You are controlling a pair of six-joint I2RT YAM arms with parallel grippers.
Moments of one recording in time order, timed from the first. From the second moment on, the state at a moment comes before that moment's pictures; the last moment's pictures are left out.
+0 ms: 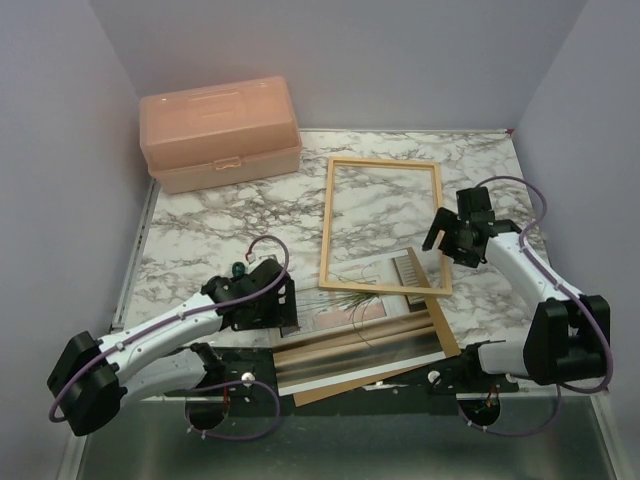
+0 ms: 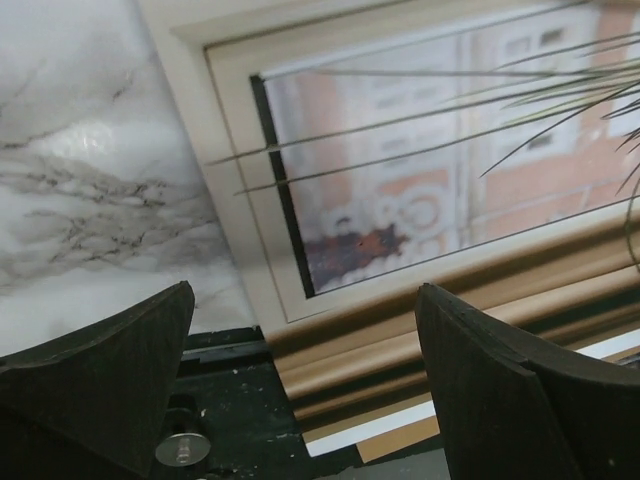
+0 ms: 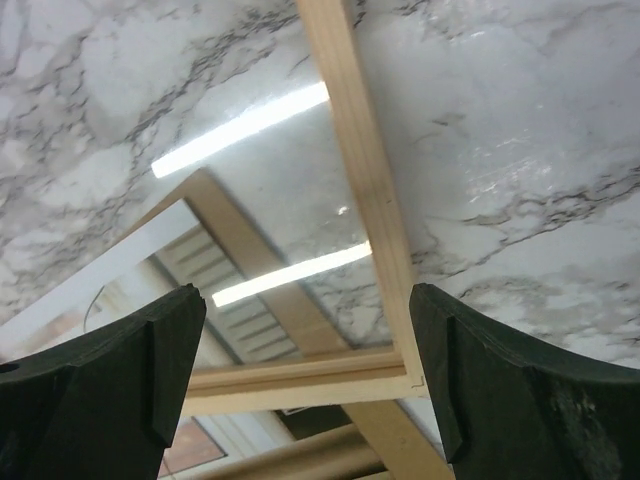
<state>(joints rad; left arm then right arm) -0.85 1.04 0.62 -0.75 -0.11 -0.88 0.12 1.35 0.87 -0.59 0.10 0.50</state>
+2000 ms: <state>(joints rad) -0.84 0.45 0.24 -0.55 0.19 -1.16 0.92 1.41 0.75 -0.34 -0.12 0.96</state>
